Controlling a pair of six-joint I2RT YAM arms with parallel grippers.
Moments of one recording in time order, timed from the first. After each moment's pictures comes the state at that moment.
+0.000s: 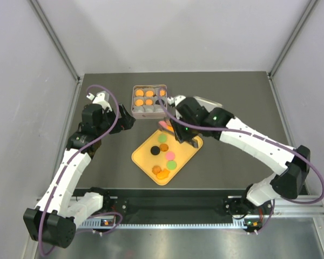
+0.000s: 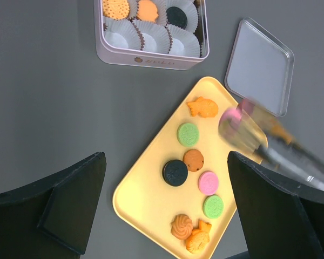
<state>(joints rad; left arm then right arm) -0.20 0.97 0.92 -0.45 0.13 -0.46 0.92 1.46 1.42 -0.87 0.12 0.29</state>
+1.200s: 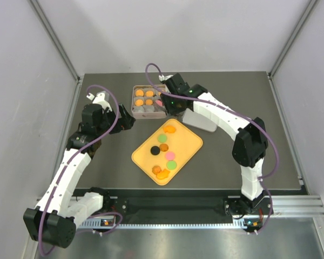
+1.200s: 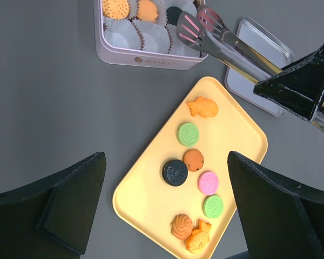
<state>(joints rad) -0.20 0.97 0.92 -0.45 0.13 -0.46 0.71 1.97 1.85 -0.77 0.08 0.22</state>
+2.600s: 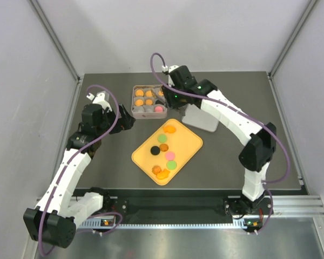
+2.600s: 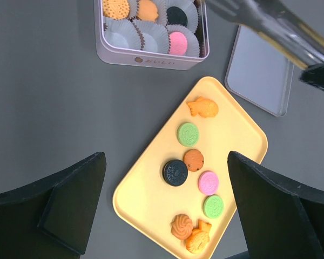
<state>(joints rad) -0.20 0.97 0.92 -0.45 0.13 -0.46 0.71 1.91 1.92 -0.80 0.09 0.20</state>
